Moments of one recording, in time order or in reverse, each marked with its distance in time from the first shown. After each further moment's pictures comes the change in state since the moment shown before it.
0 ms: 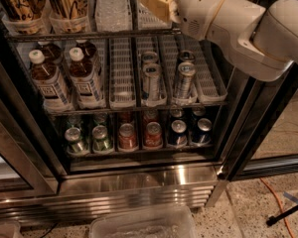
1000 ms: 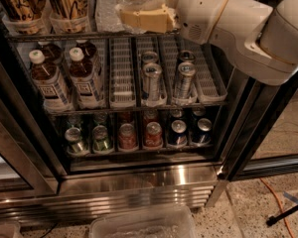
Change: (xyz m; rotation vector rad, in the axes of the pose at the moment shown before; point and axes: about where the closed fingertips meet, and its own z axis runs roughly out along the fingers) arm -0.026 0.032 -0.010 -0.067 -0.024 -0.057
